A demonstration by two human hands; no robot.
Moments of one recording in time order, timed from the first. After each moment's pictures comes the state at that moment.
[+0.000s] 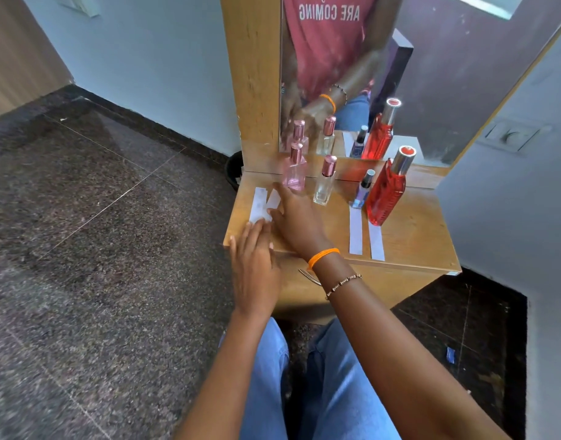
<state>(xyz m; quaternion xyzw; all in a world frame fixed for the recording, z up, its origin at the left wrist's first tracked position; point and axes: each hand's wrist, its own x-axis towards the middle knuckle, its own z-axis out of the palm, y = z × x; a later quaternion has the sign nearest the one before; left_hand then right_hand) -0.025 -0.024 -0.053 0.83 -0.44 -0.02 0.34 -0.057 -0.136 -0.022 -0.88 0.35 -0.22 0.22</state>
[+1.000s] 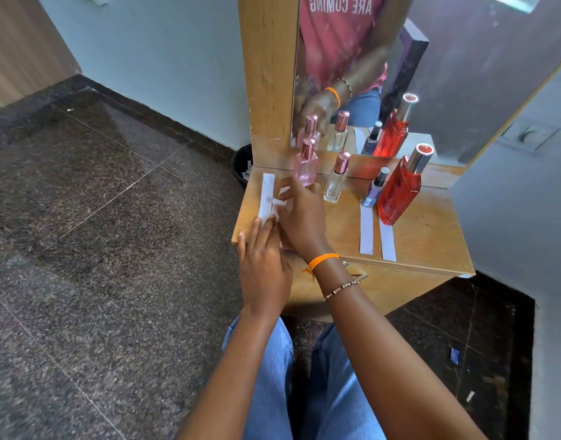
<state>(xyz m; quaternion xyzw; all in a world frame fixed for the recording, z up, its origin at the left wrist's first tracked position) -0.027 -0.022 -0.058 0.83 -0.44 0.01 0.33 -0.042 -0.129 -0.037 -0.81 0.39 -0.34 0.29</state>
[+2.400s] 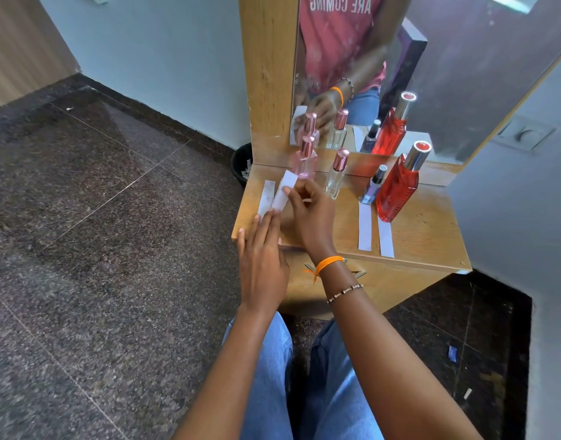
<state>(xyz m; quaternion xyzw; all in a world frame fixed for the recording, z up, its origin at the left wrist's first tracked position) -0.024 -0.020 -0.059 0.82 -0.46 0.00 0.34 -0.055 -0.125 -0.031 -0.68 0.40 -0.44 0.43</state>
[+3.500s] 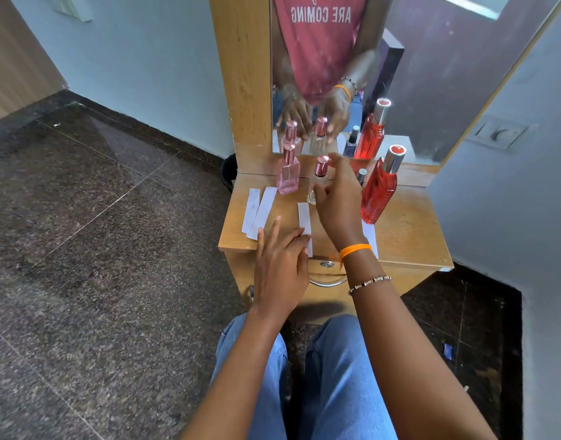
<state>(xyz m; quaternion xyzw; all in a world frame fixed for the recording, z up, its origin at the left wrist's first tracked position) -0.050 -0.037 -0.050 0.76 -0.55 -0.03 0.34 -0.098 -0.166 -0.003 -0.75 0.42 -0.43 0.27</state>
